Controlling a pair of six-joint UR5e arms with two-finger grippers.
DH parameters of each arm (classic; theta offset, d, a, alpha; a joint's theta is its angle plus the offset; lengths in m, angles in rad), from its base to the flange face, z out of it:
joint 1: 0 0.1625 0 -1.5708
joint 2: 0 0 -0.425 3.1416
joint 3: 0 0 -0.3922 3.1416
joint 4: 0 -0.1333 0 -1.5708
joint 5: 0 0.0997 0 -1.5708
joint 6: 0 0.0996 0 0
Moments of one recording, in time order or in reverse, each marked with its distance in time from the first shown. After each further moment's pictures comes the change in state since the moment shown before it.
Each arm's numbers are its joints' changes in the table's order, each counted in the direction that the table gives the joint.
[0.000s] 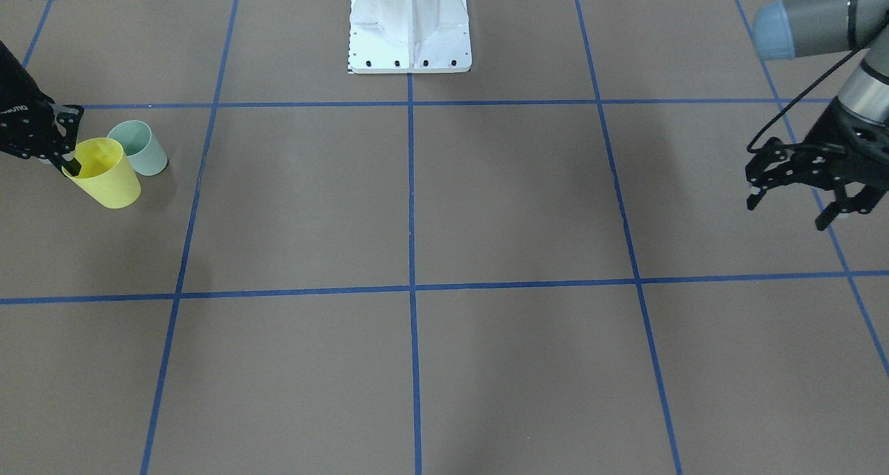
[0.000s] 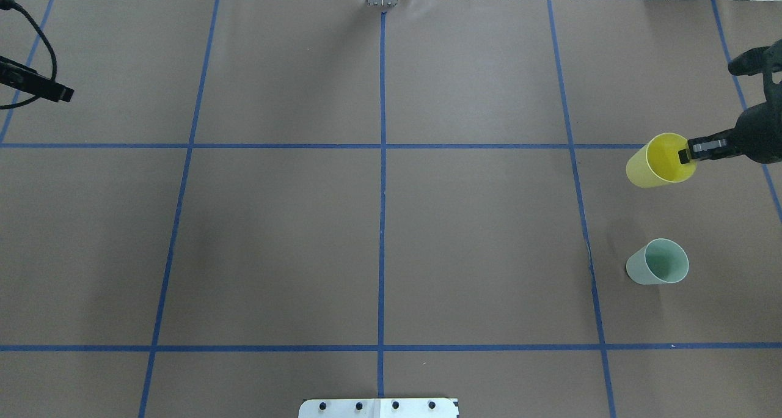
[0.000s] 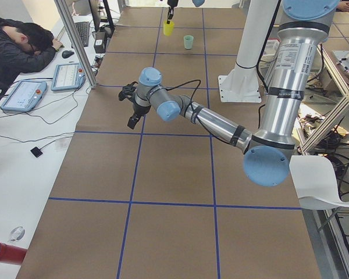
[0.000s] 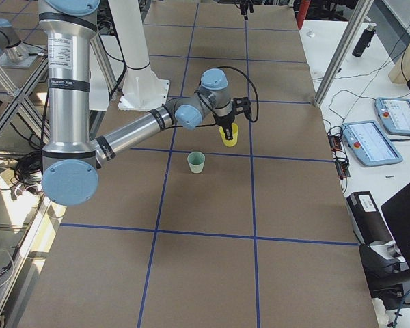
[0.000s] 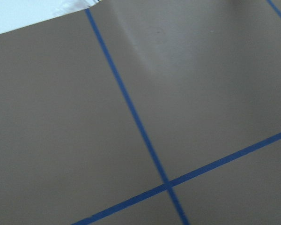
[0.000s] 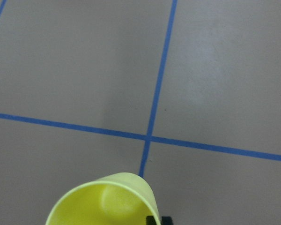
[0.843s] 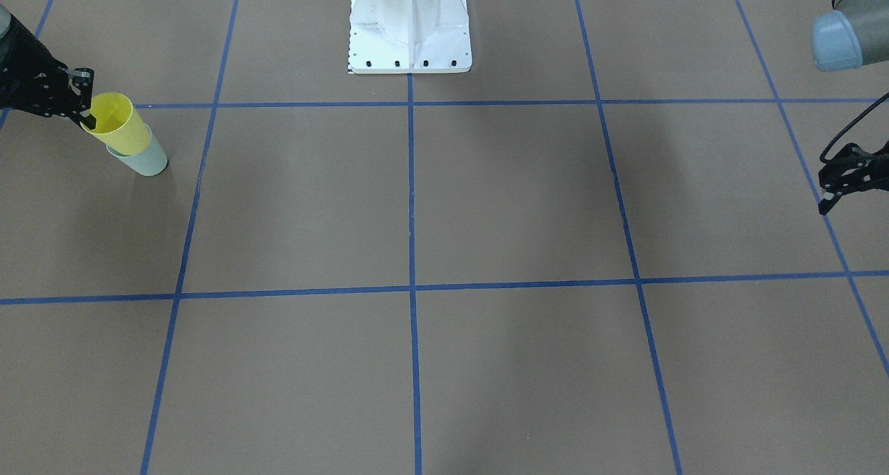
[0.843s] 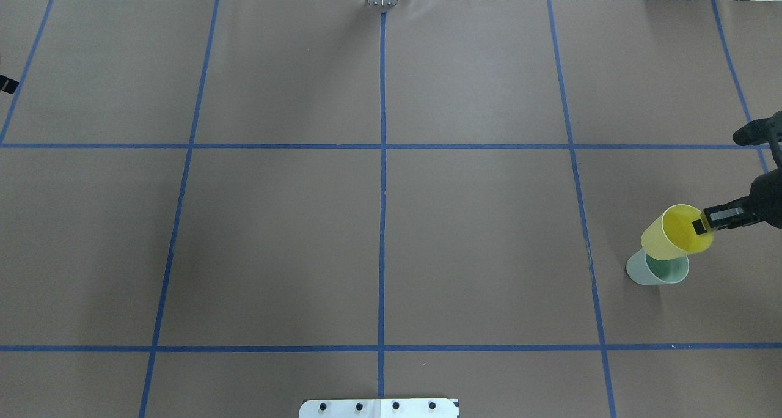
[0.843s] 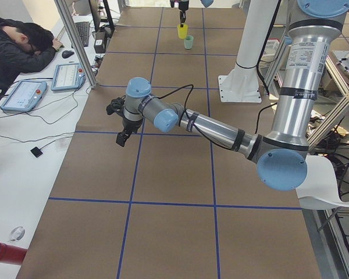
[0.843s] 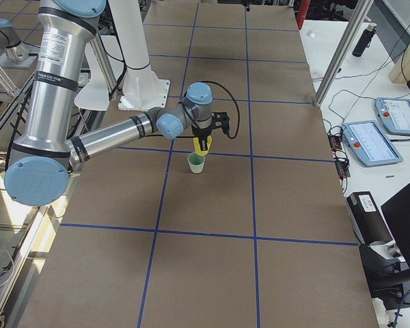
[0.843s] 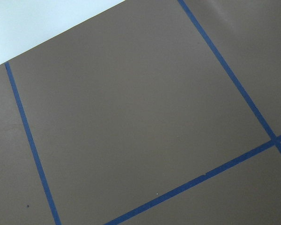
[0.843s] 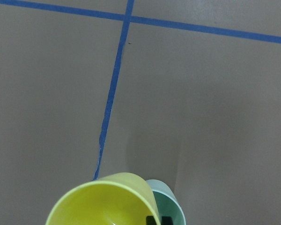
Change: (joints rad) left arm -0.077 -0.007 0.066 -0.020 -0.032 0.123; right arm -0.065 0.139 0.043 0.000 0.122 -0.010
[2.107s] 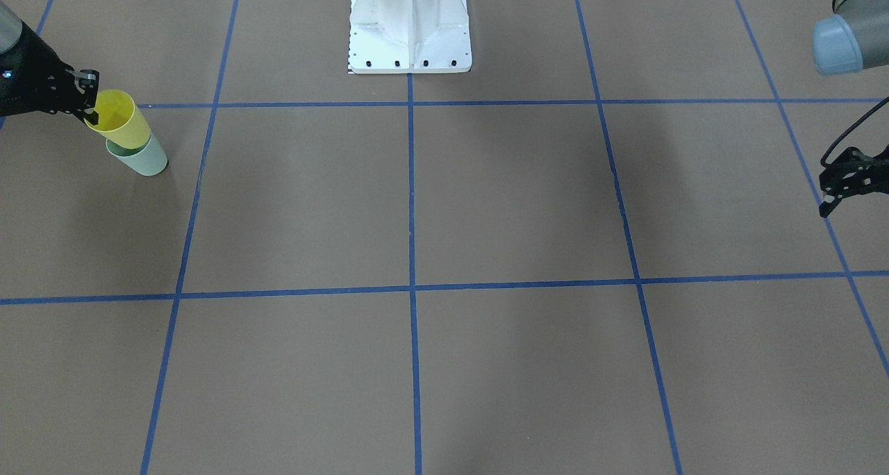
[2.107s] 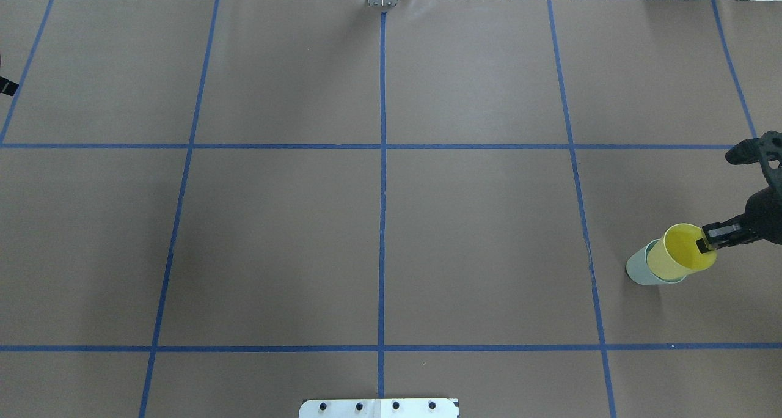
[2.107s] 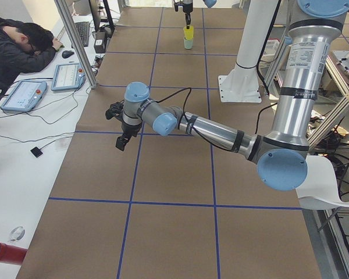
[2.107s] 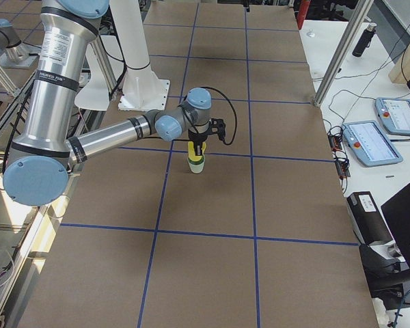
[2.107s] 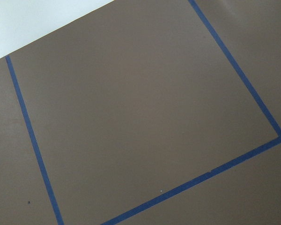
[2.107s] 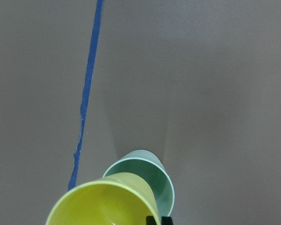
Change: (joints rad) left arm 0.001 0.000 0.015 0.003 0.000 -0.001; right arm -0.035 0.012 -0.012 0.053 0.001 0.000
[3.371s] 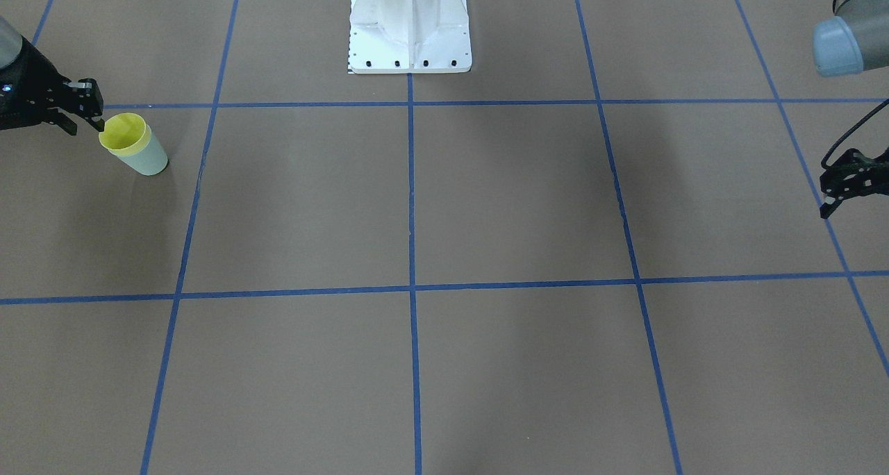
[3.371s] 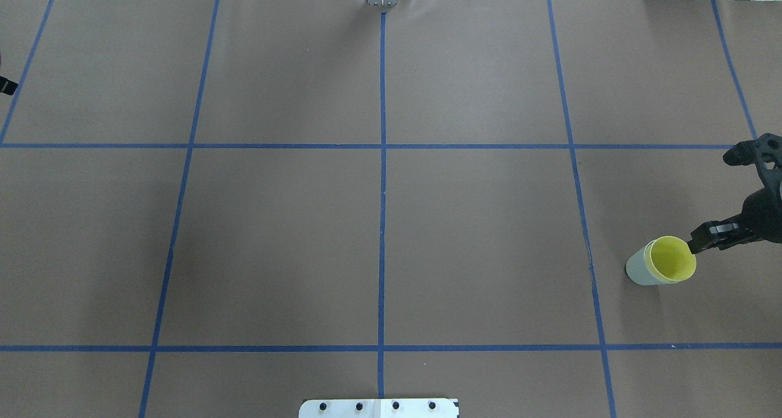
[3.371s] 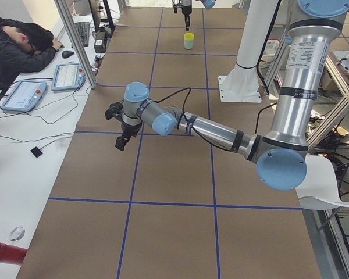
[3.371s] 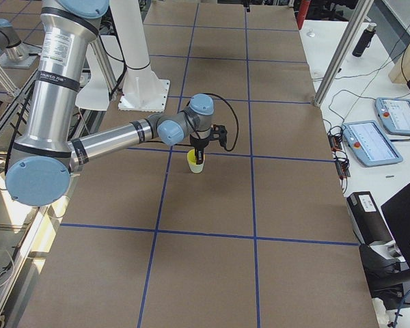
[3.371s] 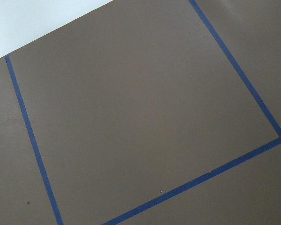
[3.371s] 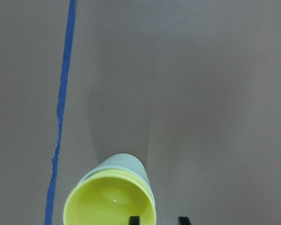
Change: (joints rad) left arm -0.009 0.004 0.010 -0.007 0.000 0.009; right arm 0.002 -0.011 -0.046 0.001 -0.008 0.001
